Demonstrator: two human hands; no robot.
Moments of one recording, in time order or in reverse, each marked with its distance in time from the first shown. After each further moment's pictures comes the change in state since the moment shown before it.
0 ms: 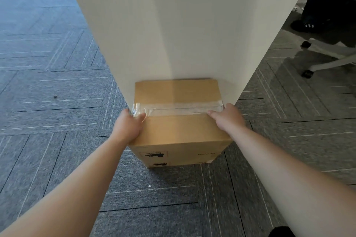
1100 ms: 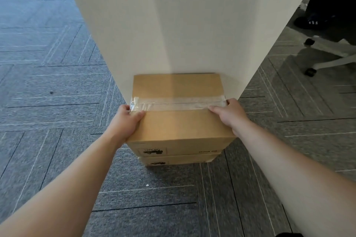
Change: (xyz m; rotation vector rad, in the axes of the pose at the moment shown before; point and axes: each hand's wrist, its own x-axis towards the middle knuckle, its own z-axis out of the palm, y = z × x) left_hand 0.012 -0.006 -0.001 -0.235 -0.127 -0.064; right_hand 0.034 0.012 0.003 0.204 -0.022 0.003
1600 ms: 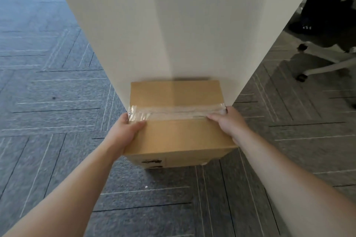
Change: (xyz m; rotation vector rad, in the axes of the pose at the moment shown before) left_hand -0.039 0.037 -0.017 -0.056 -0.049 -0.071; right_hand -0.035 -0.036 -0.039 0.000 -0.082 0.033
